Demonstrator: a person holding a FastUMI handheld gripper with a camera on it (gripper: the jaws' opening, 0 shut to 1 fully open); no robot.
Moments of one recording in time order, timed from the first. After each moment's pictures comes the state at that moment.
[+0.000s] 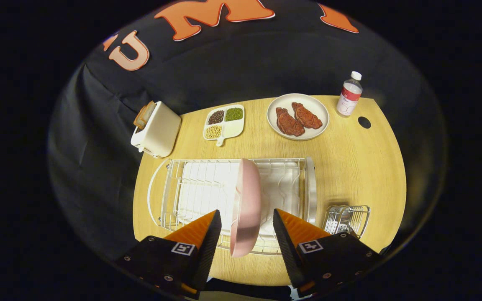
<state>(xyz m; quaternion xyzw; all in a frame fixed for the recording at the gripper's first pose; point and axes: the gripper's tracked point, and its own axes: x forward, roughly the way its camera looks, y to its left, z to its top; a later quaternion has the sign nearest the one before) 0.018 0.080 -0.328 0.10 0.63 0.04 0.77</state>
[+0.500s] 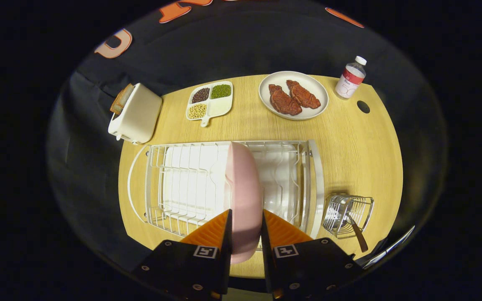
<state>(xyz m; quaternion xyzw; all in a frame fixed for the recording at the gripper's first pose) 0.006 0.087 -0.359 0.07 0.69 0.01 0.72</state>
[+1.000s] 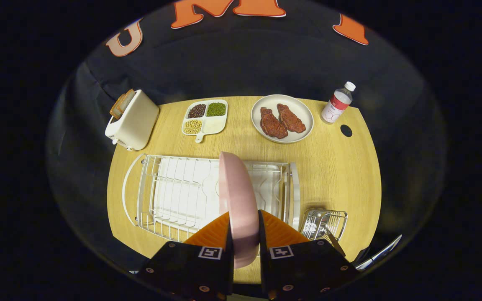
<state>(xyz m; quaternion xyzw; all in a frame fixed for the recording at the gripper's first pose) 0.031 0.067 -0.321 0.02 0.64 0.00 0.77</state>
